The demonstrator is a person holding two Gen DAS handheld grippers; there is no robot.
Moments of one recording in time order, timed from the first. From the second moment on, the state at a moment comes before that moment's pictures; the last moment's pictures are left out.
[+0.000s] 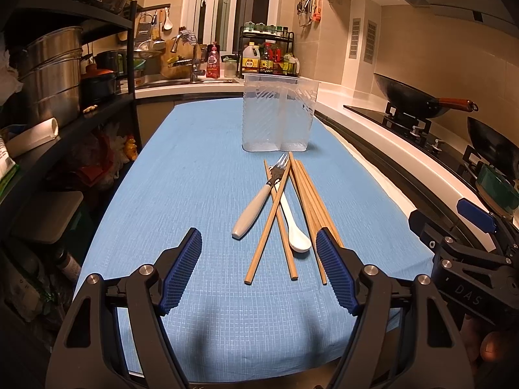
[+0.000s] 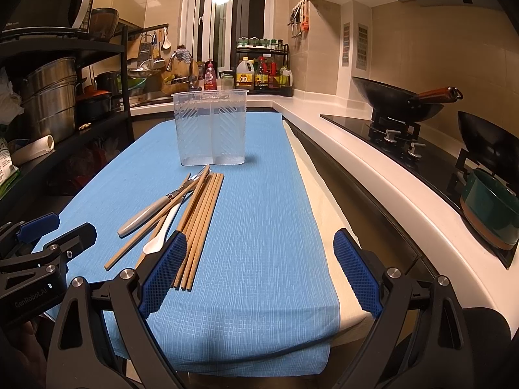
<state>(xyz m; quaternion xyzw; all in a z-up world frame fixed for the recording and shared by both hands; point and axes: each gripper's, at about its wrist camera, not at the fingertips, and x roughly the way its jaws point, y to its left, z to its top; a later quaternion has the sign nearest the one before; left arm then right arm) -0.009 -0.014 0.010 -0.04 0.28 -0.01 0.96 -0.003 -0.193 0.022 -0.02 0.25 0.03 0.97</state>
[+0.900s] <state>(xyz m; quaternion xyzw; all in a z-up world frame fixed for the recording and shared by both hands) -0.003 -0.006 0.000 -0.06 0.30 0.03 0.95 0.006 -0.201 0.012 0.01 0.26 0.02 0.96</state>
